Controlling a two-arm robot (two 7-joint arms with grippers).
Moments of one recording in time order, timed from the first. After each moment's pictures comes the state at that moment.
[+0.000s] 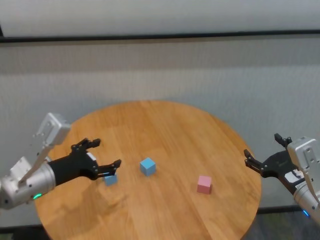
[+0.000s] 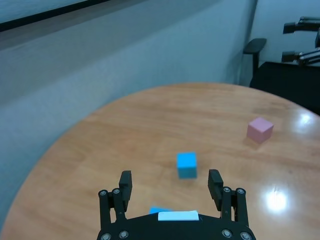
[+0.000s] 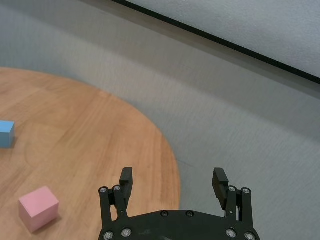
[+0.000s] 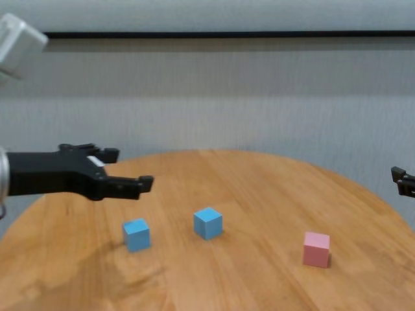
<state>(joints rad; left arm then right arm) -0.40 0.47 0.40 -1.28 -0.28 0.00 -0.62 0.20 0.60 -0.45 -1.41 0.25 -0.12 -0.03</state>
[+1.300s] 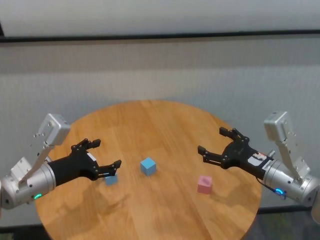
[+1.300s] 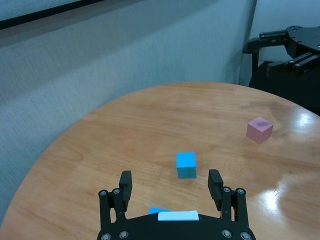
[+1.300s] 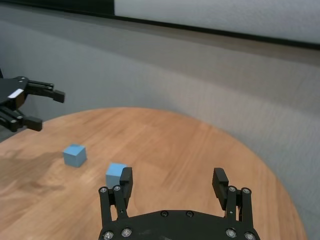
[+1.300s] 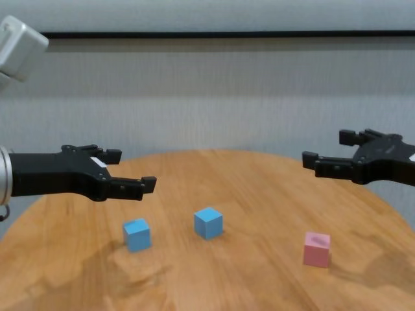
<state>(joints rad) -0.38 0.49 0.39 -1.28 -0.29 -0.01 -0.62 0.40 0.53 -0.49 -1.26 0.43 -0.10 0.47</state>
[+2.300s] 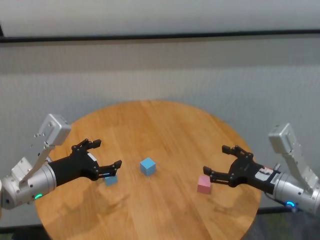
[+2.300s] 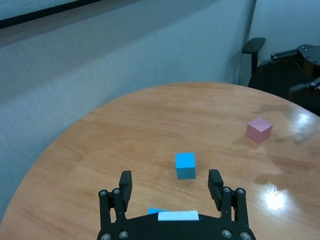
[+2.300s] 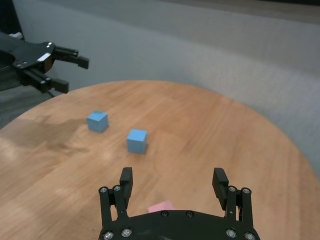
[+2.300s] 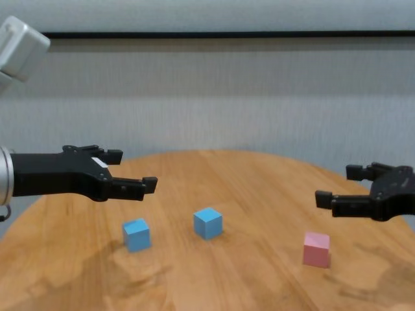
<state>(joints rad) -0.38 0.49 0.39 -1.28 -0.29 0.00 -0.63 0.39 0.54 -0.48 -1.23 0.44 -0.05 0.63</state>
